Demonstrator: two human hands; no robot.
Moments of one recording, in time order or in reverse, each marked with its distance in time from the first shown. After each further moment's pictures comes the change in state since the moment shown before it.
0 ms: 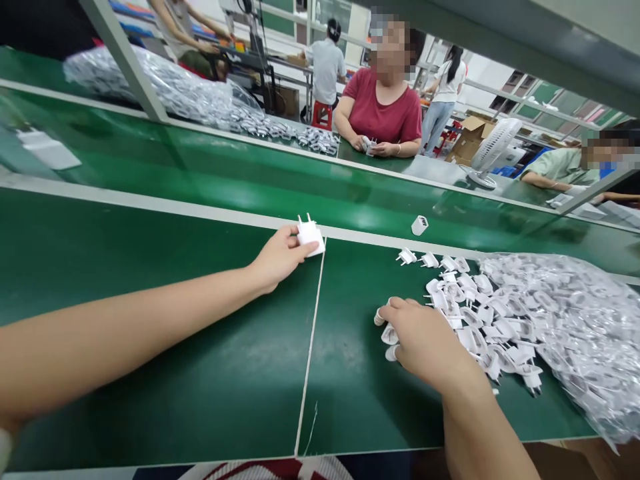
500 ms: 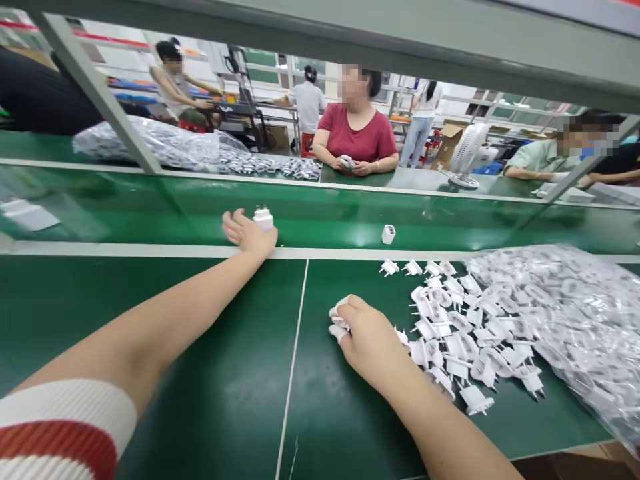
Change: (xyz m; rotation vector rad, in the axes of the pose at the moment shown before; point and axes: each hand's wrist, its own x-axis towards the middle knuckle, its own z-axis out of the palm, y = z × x) left_hand 0.116 -0.003 -0.013 0.380 0.527 0.248; right_hand 0.029 -0.023 0.024 0.451 0.271 -0.043
